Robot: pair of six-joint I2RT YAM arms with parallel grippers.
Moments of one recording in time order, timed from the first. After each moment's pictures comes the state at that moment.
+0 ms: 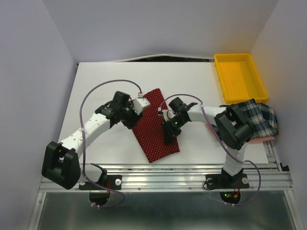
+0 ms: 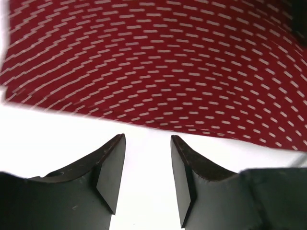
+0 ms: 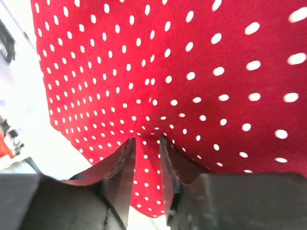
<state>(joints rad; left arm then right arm) -0.53 1.30 0.90 -0.56 0.23 0.45 0.63 1.89 1.12 -0.52 -0.69 0.03</state>
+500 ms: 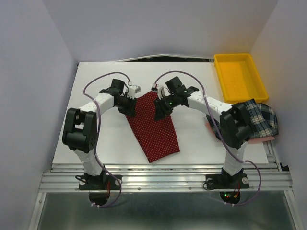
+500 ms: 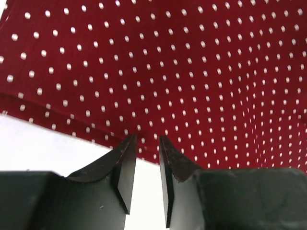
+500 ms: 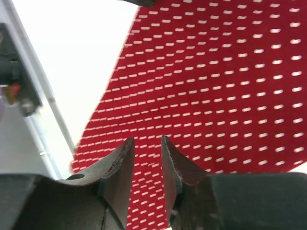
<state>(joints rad) -0.24 1.73 1.16 -0.55 0.41 0.17 0.60 1.89 1.46 -0.52 -0.67 0.00</state>
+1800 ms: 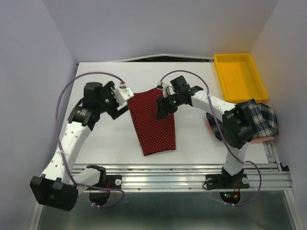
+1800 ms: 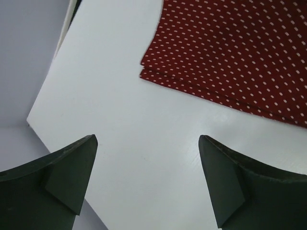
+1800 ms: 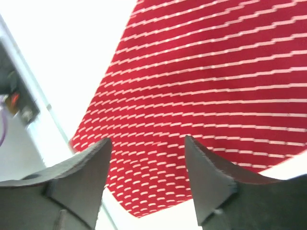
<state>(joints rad) -0.19 1.11 1.13 -0.61 0.31 0.74 0.54 1.90 1.44 -0.51 -0.63 0.05</state>
